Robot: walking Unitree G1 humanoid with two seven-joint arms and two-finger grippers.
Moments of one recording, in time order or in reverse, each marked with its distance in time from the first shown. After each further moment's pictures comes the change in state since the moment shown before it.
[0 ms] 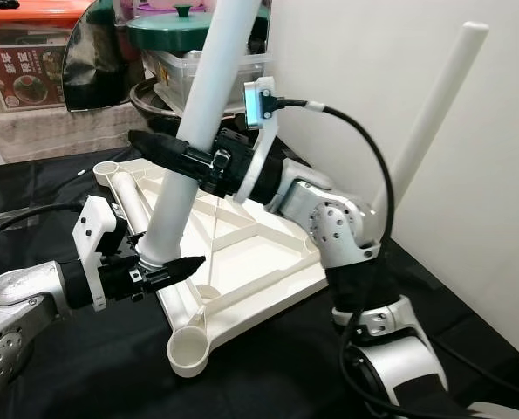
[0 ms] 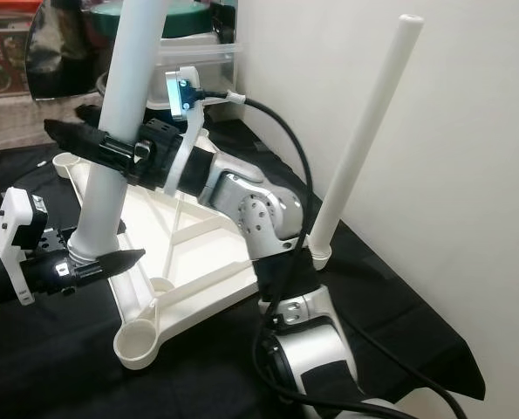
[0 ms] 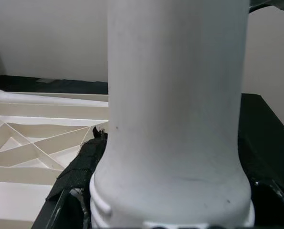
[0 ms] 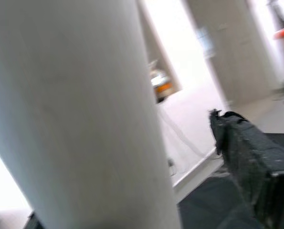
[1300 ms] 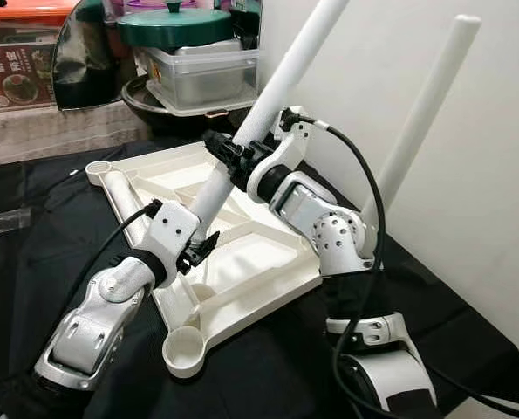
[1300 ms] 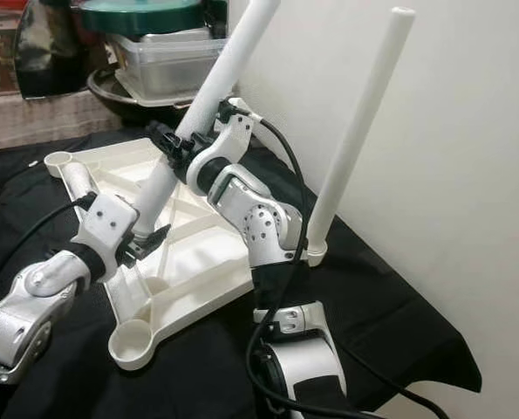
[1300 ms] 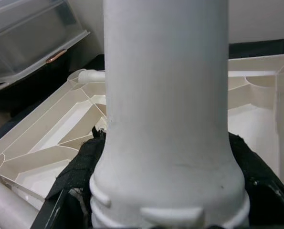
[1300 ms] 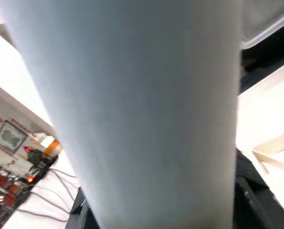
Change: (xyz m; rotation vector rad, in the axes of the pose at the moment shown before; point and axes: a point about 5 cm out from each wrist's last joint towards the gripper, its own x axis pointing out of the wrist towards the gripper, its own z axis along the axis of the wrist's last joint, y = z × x) left arm 0.073 0.000 -0.032 0.257 0.133 0.431; right arm -0.020 -0.035 -0.015 0.175 -0.065 -0.637
